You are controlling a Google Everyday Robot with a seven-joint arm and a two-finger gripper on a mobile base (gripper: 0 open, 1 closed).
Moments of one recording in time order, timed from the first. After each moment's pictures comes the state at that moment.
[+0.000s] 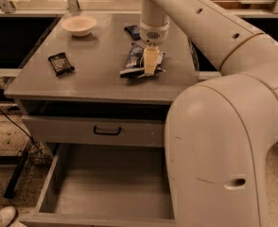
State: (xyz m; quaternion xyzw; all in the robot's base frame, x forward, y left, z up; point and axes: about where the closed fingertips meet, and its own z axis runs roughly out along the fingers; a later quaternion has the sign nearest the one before) arm 0.716 -0.060 0.845 -0.65 0.75 -0.04 0.08
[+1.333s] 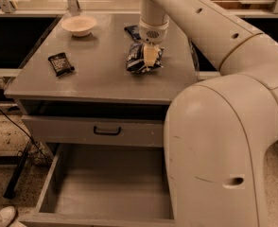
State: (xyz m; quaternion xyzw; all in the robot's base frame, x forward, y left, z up) arm 0.722 -0.057 0.847 -0.65 0.75 -0.04 0.09
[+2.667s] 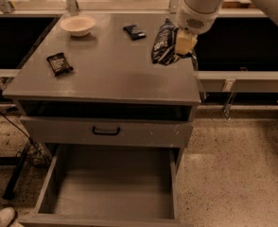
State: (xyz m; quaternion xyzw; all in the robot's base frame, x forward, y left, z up) arm 0.630 -0.131 0.950 -0.59 0.77 -0.11 0.20
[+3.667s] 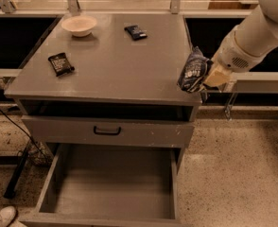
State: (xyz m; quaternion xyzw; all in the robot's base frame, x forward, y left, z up) arm 0.570 -0.211 0.888 -0.55 0.80 -0.03 0.23
